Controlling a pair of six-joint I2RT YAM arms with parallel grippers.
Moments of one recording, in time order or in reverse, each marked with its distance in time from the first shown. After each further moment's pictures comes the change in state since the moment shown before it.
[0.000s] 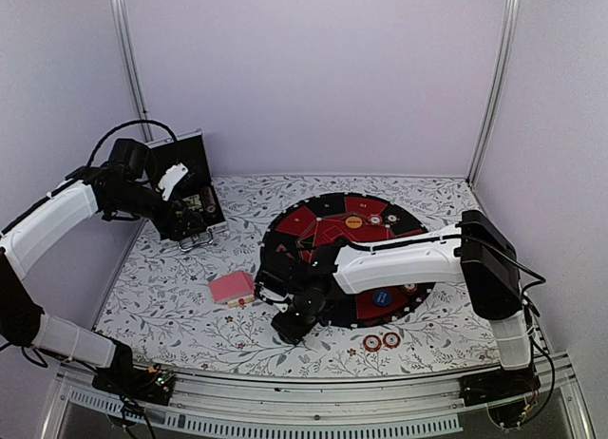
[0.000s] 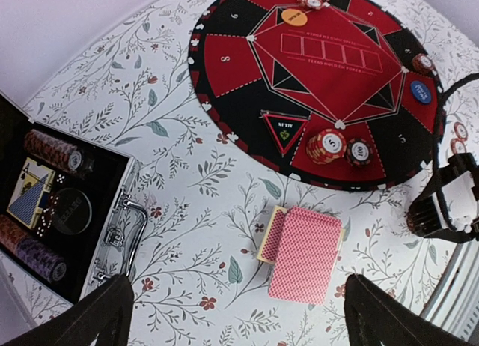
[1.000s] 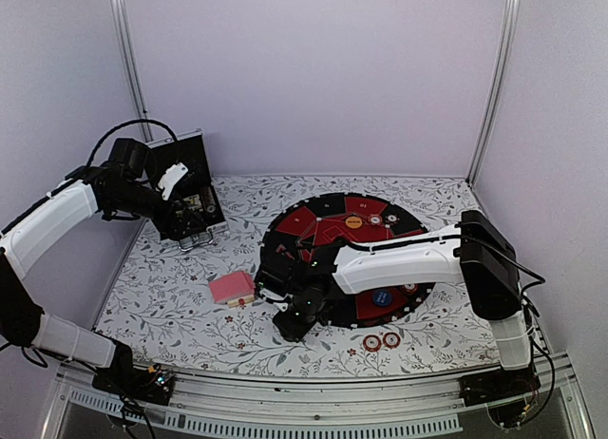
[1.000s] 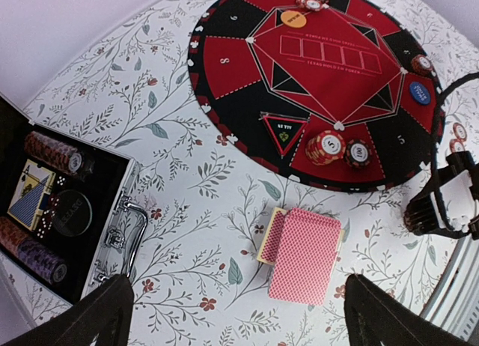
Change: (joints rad) left arm 0.000 0.000 0.005 0.000 0.004 0.001; right arm 0.001 0.005 0.006 -0.003 0.047 -0.018
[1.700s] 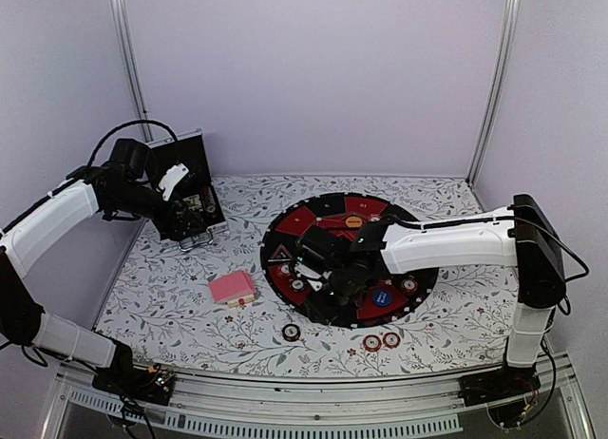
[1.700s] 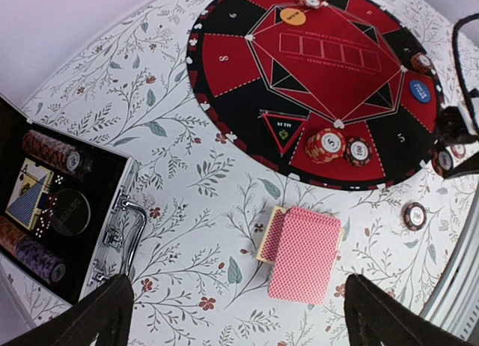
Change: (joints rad) left arm 0.000 0.006 0.000 -0.003 0.000 0.003; right arm -0.089 -0.240 -0.203 0.021 -0.010 0.066
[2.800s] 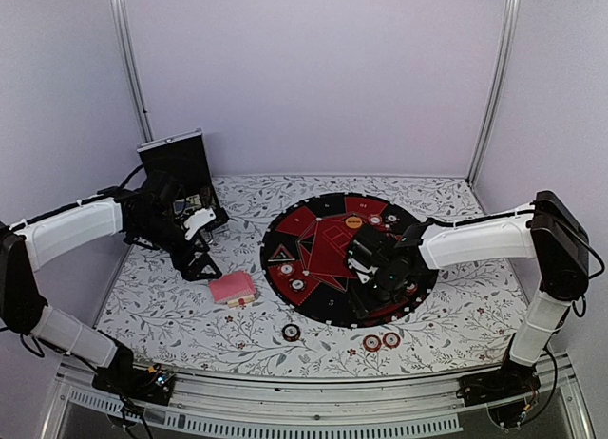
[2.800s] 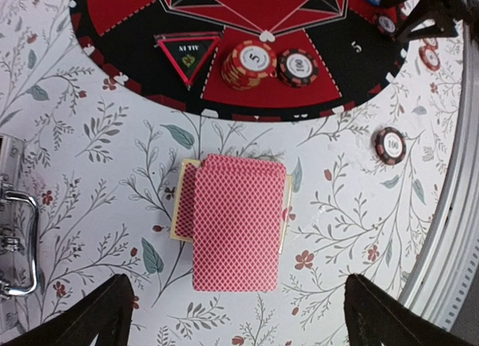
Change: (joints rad) left arm -0.137 0.056 -0.150 -0.004 0.014 0.087; right arm -0.211 -0.164 -0.367 0.130 0.004 0.093
